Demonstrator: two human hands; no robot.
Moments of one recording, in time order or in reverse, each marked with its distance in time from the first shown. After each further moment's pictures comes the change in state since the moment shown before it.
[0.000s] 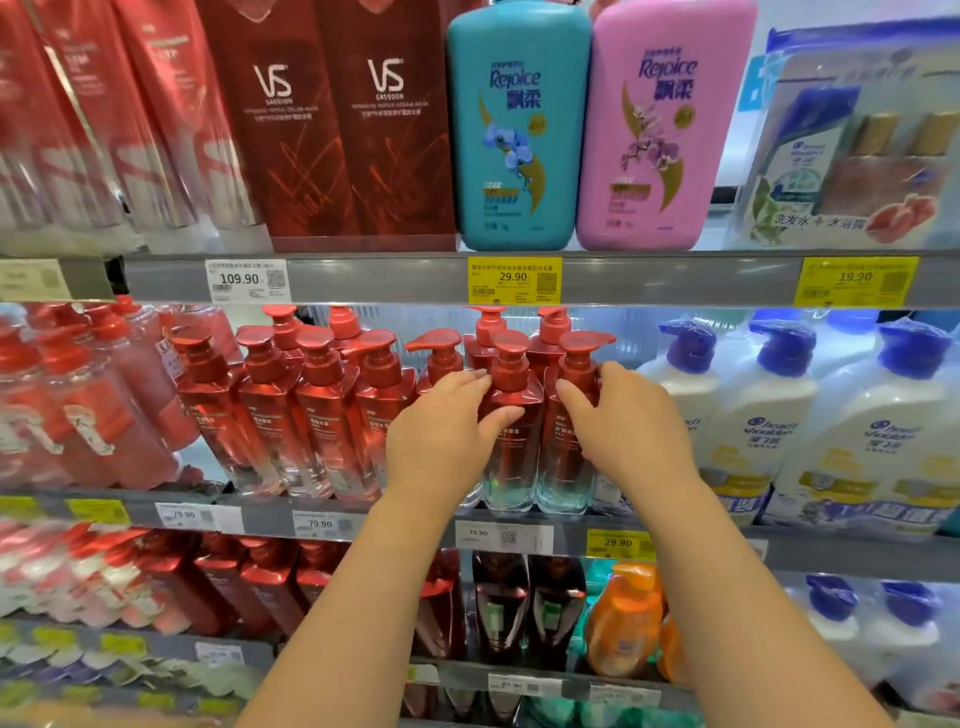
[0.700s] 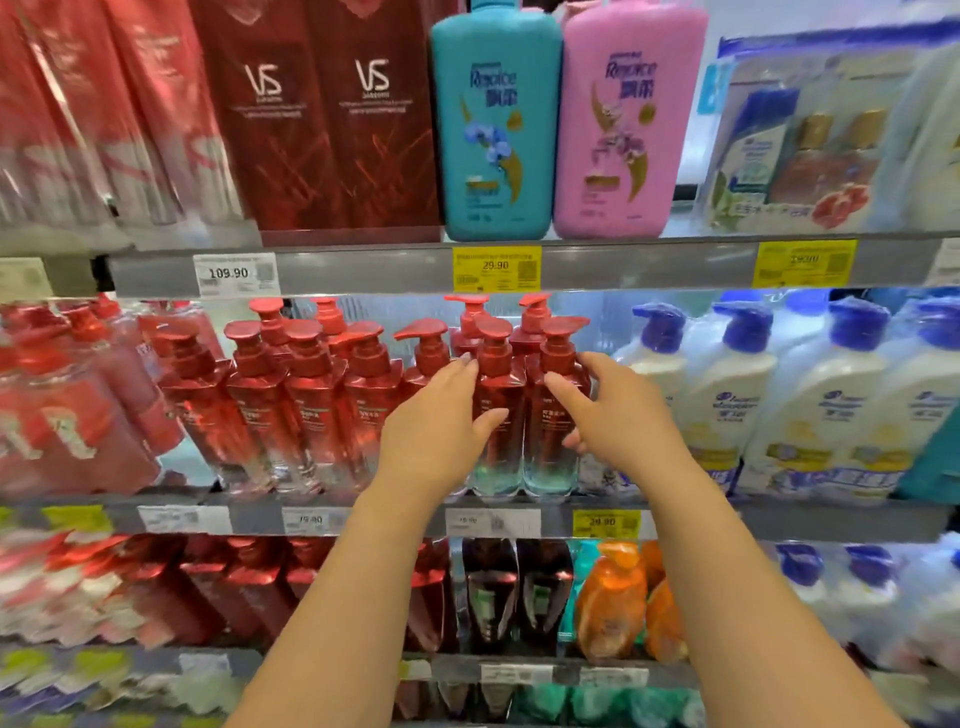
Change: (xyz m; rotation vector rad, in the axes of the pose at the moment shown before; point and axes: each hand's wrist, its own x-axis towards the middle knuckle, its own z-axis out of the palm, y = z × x) left_hand -0.007 -0.001 -0.001 0.048 -0.148 0.053; right_hand -0.017 0.012 -0.005 0.378 -0.093 0.018
